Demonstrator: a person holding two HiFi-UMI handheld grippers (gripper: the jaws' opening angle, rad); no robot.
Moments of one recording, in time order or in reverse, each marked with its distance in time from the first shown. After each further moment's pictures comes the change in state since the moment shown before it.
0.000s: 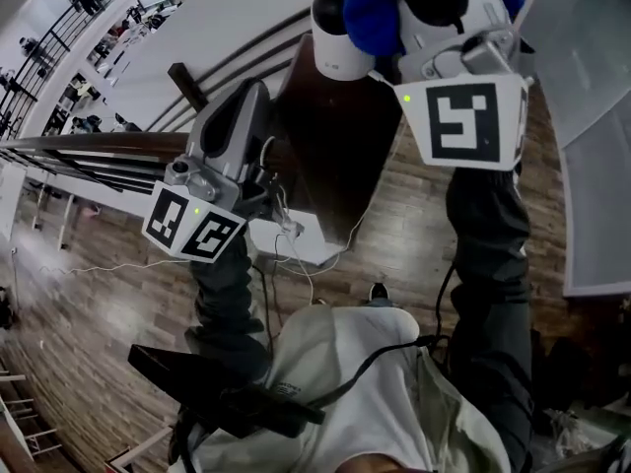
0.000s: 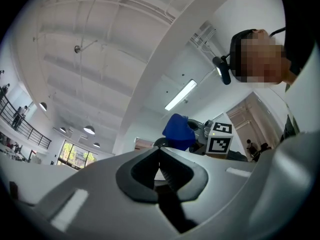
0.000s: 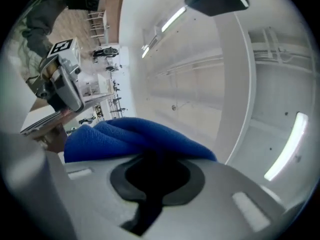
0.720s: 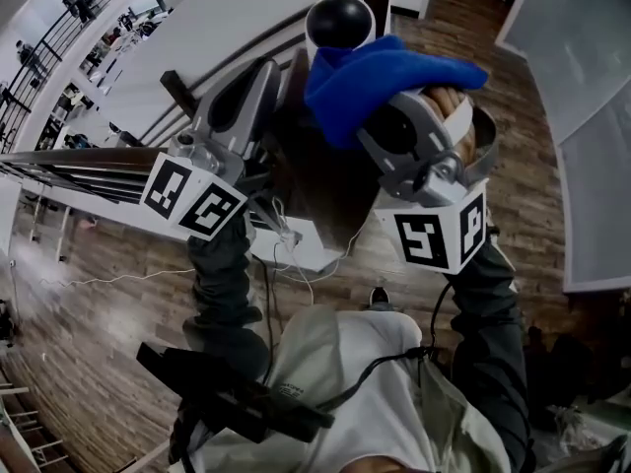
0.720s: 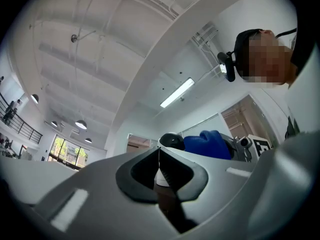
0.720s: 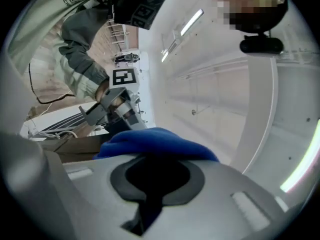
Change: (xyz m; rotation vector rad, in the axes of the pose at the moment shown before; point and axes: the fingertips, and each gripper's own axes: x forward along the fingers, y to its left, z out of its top) left arm 0.049 0.019 -0.012 -0.031 0.029 -0.093; right arm -0.053 0.114 0.002 -0.148 0.029 0.252
